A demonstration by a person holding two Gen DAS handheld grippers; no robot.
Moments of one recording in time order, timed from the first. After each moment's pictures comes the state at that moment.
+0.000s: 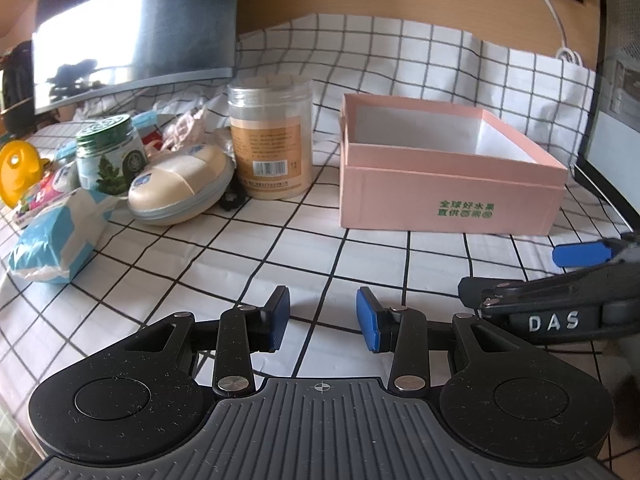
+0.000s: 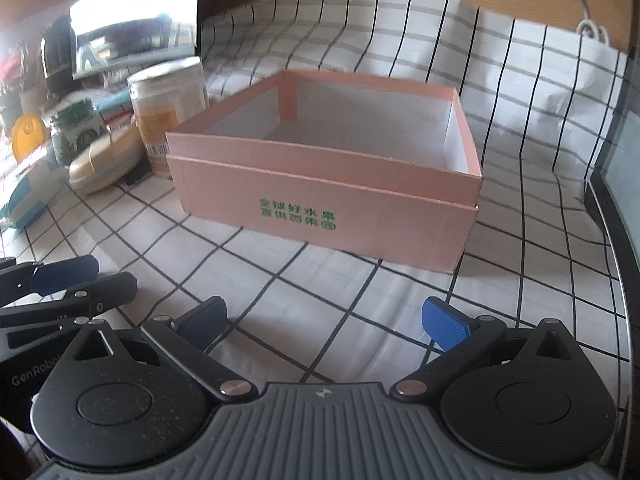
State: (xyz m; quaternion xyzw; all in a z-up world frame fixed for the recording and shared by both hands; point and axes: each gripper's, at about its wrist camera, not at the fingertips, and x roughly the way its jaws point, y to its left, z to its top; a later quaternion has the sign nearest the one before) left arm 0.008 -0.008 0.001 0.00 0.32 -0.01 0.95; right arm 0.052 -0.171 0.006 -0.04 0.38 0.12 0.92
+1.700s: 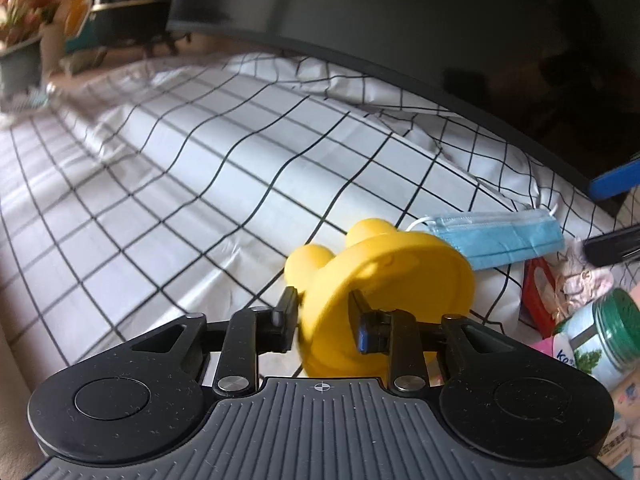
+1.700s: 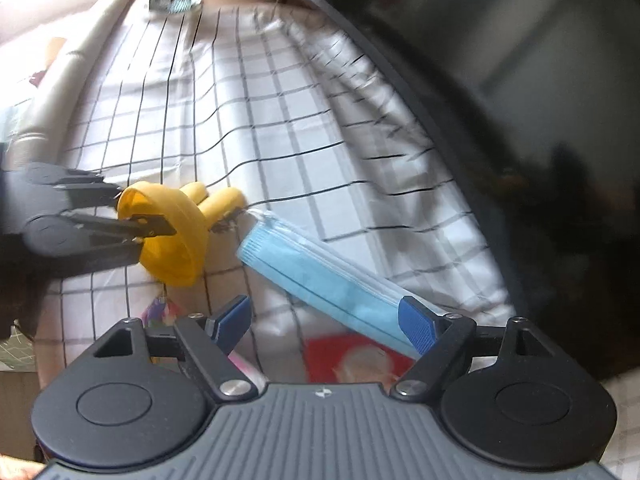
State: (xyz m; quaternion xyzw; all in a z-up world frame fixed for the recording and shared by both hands) left arm 0.161 0.457 0.009 -0.15 0.36 0.05 0.92; right arm 0.243 0.300 0.113 -0.32 0.41 0.33 0.79
